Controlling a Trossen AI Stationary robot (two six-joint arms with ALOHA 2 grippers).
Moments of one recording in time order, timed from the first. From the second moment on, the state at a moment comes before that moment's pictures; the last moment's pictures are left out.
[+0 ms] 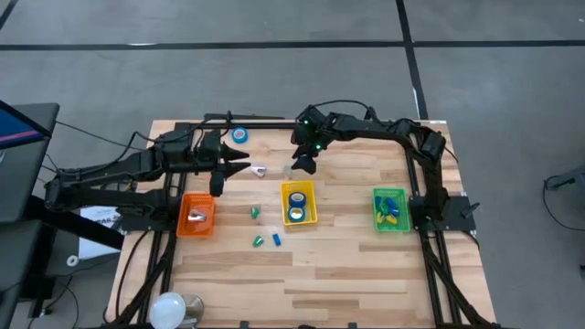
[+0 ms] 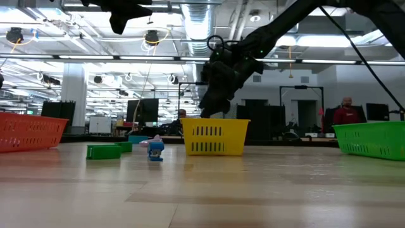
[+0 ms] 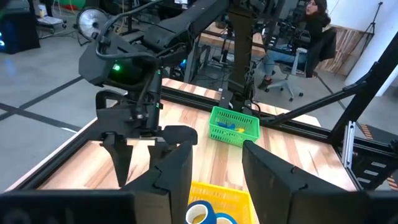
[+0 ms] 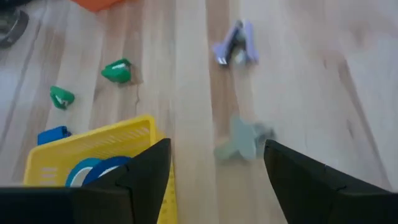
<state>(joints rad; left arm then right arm) 0.25 0.79 0.75 -0.13 0.07 -0.17 -0.49 2.02 1.46 -0.42 -0.55 -0.17</state>
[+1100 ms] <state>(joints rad) 0.25 0.79 0.75 -0.13 0.07 -0.16 -0.46 2.02 1.36 -0.25 -0.41 0.06</state>
